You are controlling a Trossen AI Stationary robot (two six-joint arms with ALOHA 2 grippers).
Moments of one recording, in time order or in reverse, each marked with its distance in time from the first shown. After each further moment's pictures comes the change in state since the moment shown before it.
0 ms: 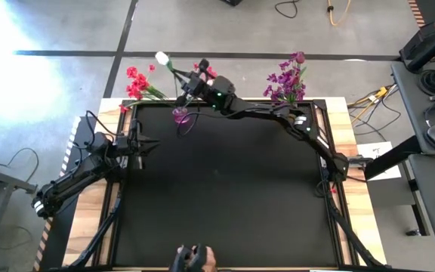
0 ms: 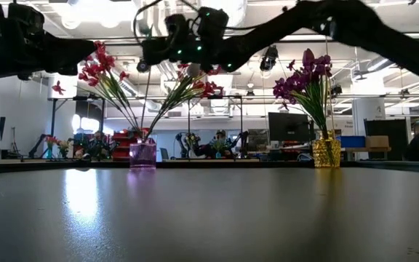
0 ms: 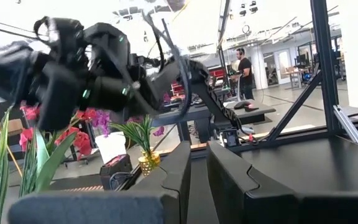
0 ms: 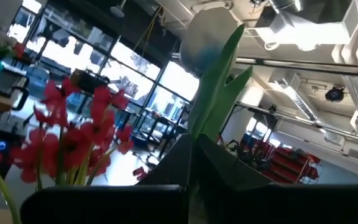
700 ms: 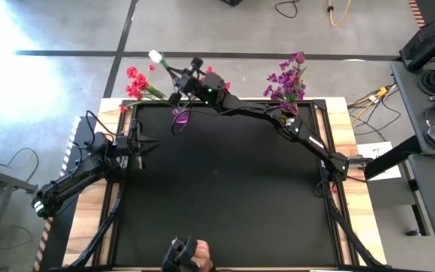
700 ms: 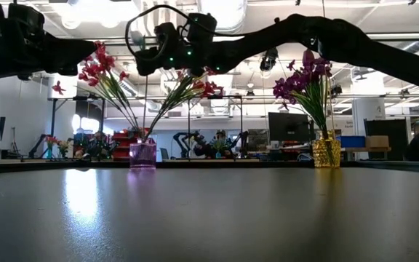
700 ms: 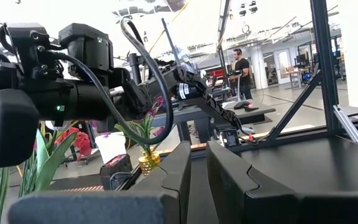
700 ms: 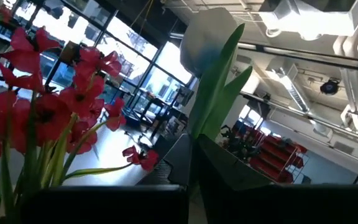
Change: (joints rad) left arm 0.000 -0.001 0.000 0.000 0.000 0.001; right arm -0.010 0.181 0.321 -0.211 0.037 -0.073
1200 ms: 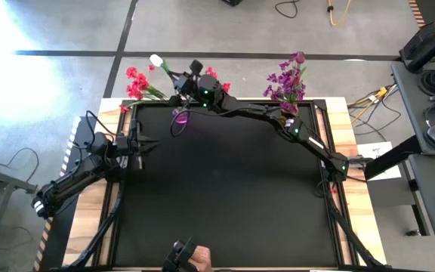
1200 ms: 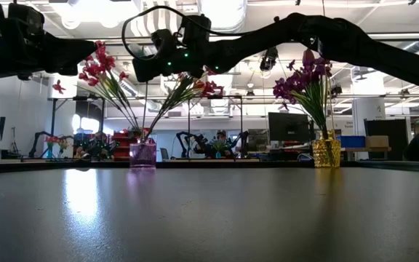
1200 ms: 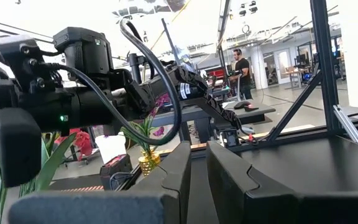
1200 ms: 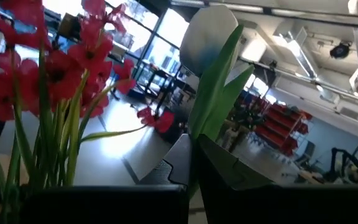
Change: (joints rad) left arm 0.000 0.000 0.000 0.000 0.000 0.000; right arm 0.013 0.000 -0.001 -0.113 0.074 0.064
